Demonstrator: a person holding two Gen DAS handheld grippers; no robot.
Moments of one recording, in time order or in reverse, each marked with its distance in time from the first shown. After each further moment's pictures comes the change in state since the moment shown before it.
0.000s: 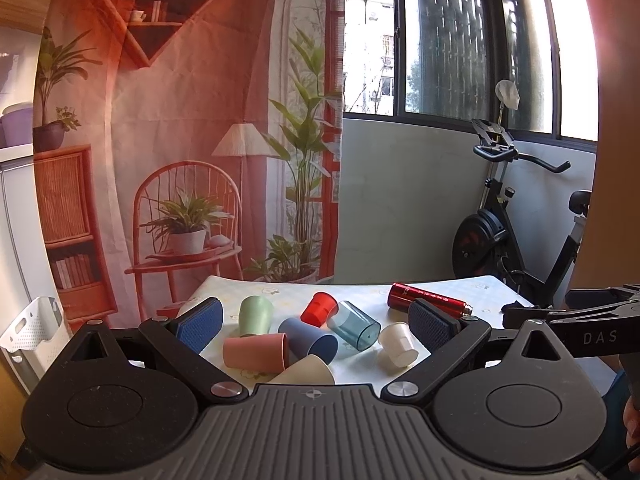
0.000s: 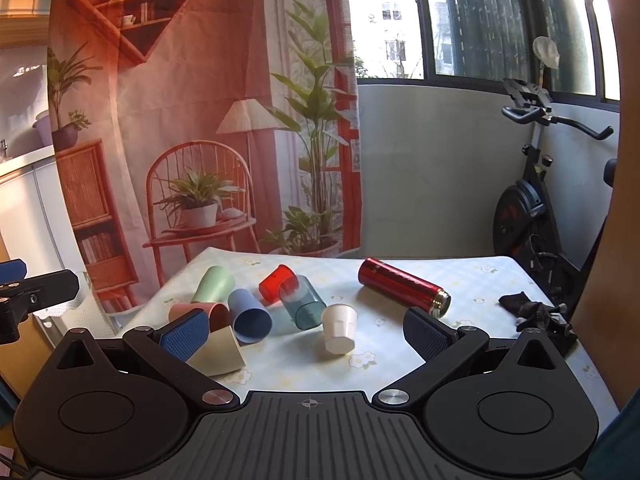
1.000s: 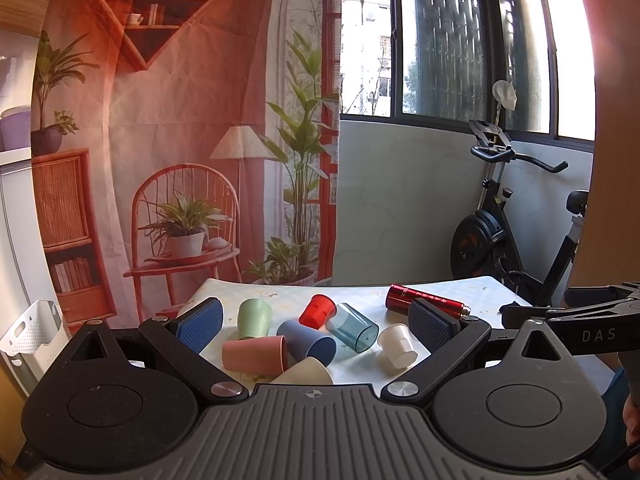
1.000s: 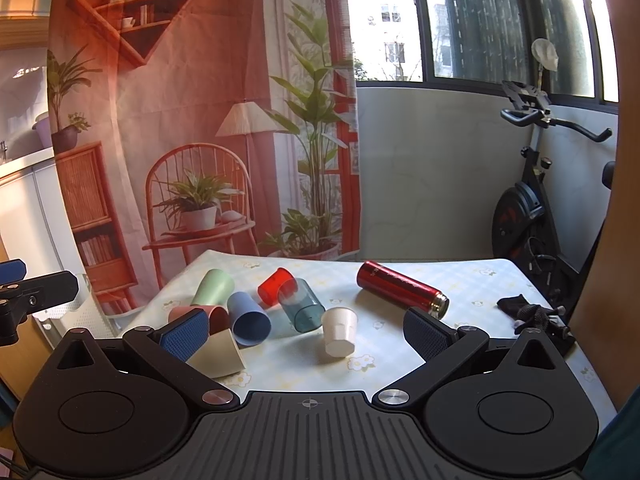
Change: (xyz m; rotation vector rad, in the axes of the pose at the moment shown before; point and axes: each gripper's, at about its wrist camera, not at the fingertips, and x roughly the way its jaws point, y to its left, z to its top) left arm 0.000 -0.005 0.001 0.004 -0.007 -0.002; right arm -0.002 -0.001 0.001 0.000 -0.004 0.000
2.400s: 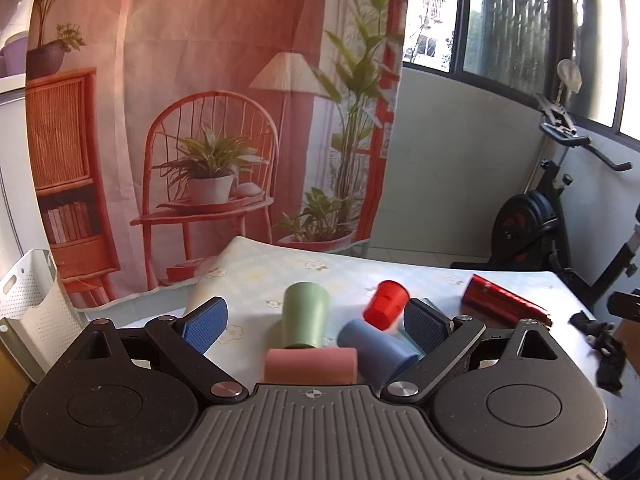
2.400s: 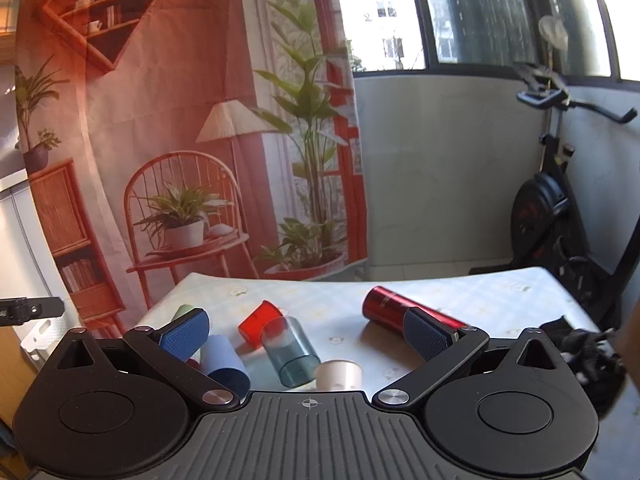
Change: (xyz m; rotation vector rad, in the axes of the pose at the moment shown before) left arm 0.177 0.109 0.013 -0.114 0.188 0.050; right arm 0.173 -0.044 0.038 0.075 0.014 0.059
